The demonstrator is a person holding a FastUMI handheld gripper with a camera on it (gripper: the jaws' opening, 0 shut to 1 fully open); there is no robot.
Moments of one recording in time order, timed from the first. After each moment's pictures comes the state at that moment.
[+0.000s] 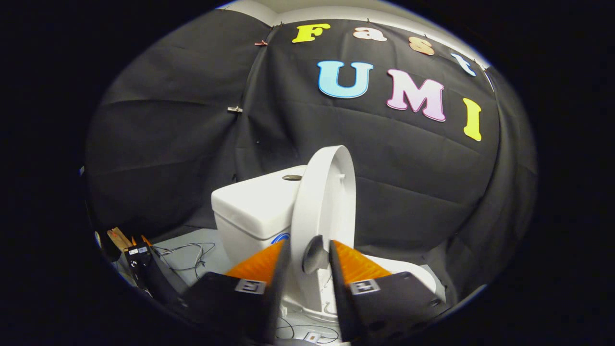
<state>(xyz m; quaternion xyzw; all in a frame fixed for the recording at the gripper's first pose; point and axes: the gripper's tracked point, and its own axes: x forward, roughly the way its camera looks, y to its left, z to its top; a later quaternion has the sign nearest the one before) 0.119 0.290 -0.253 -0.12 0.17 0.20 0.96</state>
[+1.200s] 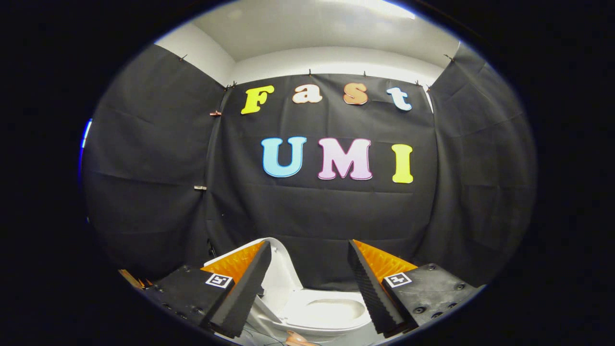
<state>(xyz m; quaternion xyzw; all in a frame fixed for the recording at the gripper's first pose) 0.038 0.120 0.012 -0.04 0.00 0.10 0.99</state>
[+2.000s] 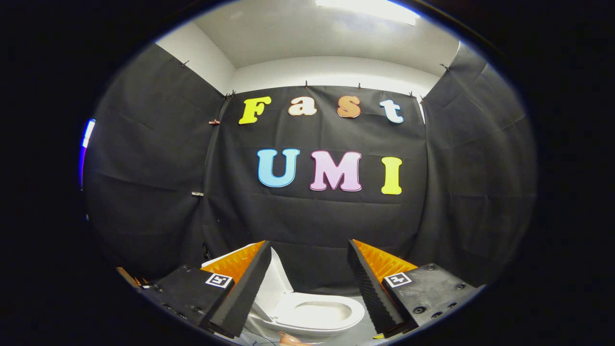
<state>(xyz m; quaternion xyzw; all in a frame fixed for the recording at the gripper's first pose) 0.001 0.097 0.038 -0.05 -0.02 0.10 0.99</state>
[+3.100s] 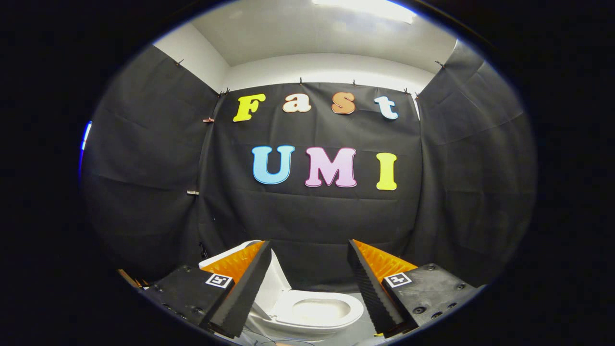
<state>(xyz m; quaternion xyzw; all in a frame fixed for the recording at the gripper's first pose) 0.003 0.087 0.034 -0.04 -0.01 0.08 1.00</state>
